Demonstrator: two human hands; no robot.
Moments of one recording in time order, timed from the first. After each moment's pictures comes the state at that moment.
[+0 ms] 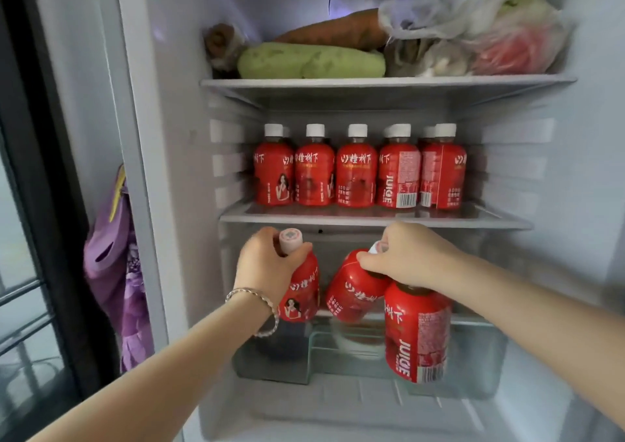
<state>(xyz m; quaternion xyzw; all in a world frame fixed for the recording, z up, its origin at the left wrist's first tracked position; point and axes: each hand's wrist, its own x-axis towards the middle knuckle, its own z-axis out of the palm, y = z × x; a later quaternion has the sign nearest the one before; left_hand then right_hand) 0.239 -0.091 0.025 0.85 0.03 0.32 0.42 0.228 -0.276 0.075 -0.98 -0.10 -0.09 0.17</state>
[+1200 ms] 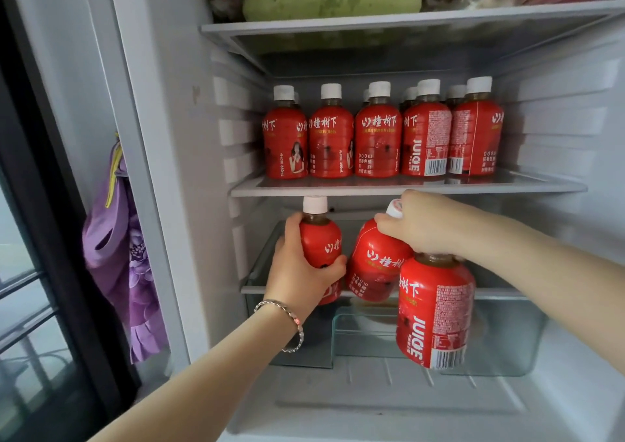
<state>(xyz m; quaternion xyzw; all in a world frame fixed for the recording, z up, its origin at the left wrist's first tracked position) 0.264 -0.087 -0.032 0.81 -0.07 0.27 0.51 0.234 -0.248 0.073 -0.99 -0.09 -0.07 0.13</state>
